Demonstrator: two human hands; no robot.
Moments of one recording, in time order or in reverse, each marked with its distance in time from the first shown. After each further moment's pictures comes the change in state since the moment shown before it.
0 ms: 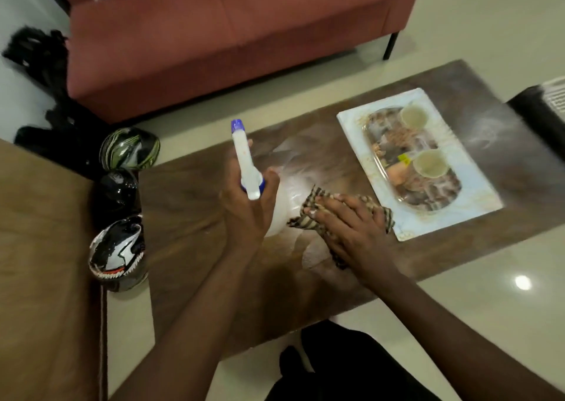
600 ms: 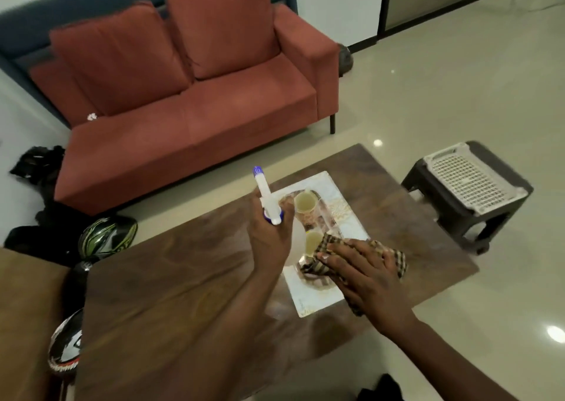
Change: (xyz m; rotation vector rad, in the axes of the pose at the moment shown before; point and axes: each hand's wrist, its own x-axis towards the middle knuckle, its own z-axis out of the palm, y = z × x) left_hand -0.070 0.216 0.272 0.004 -0.044 0.167; right_hand -0.077 0.260 -0.198 0.004 0.132 0.043
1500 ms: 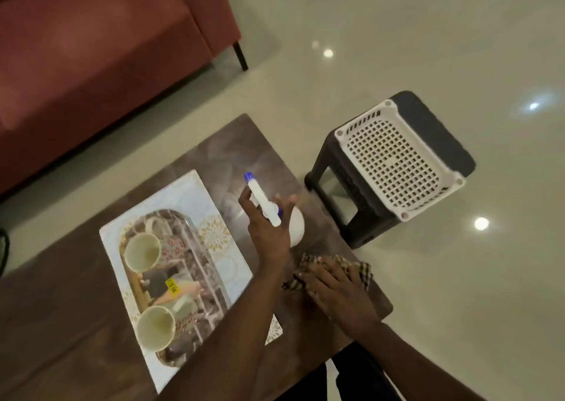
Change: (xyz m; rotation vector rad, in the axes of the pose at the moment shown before) left_hand 0.022 -0.062 0.477 -0.023 -0.188 -0.239; right_hand -0.026 0.389 0.112 -0.014 -0.307 0.206
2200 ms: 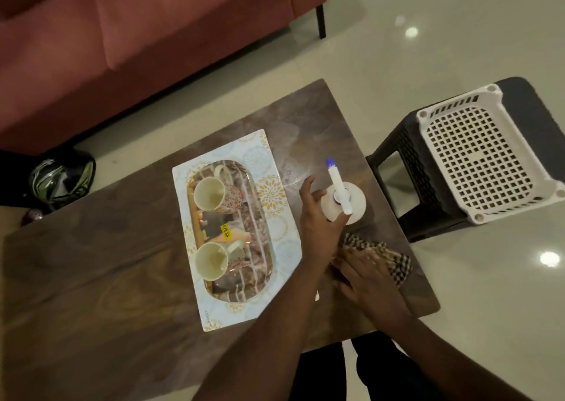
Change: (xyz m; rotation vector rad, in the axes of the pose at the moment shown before) left_hand -0.037 -0.045 -0.033 0.115 -0.152 -0.160; right_hand -0.003 -0.019 0.028 0.127 -0.042 -0.154
